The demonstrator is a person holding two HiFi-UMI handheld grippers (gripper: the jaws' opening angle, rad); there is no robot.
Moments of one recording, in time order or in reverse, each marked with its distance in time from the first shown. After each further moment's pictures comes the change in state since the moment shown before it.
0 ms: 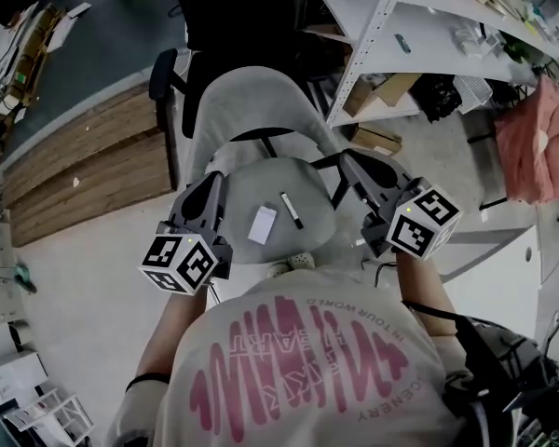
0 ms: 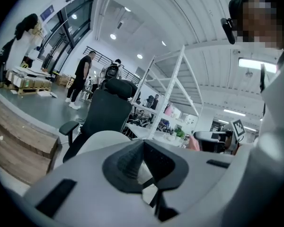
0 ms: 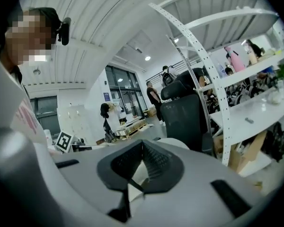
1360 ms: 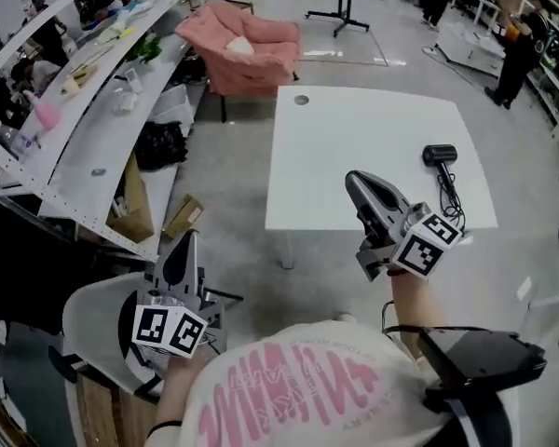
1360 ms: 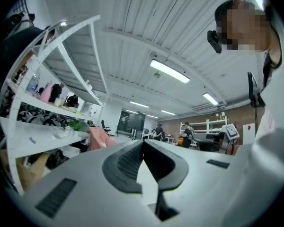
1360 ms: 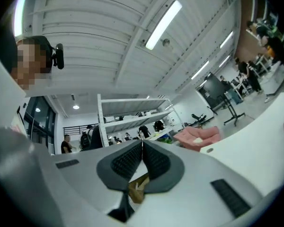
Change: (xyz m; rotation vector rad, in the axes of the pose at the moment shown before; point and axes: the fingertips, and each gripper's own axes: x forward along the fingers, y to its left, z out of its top) left arm 0.022 -0.438 -0.088 0.277 0.109 -1.125; right arm -0.539 0.077 -0.069 0.063 -0.804 -1.066
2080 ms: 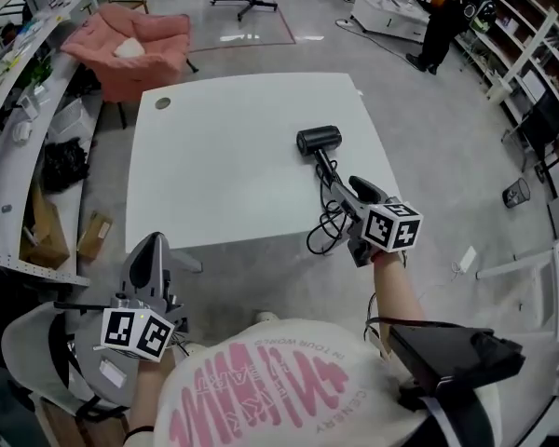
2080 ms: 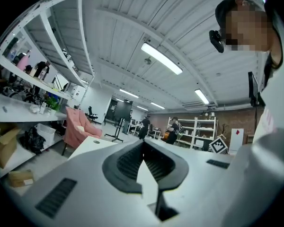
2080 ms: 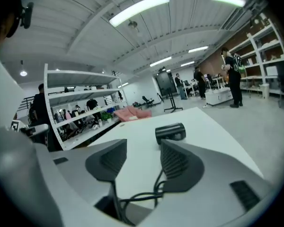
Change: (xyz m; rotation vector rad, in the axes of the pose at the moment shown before) left arm 0.116 -0.200 -0.108 -0.076 0.116 -0.158; right arm -0.280 -0.288 -0.014 -0.034 0.313 -0.649
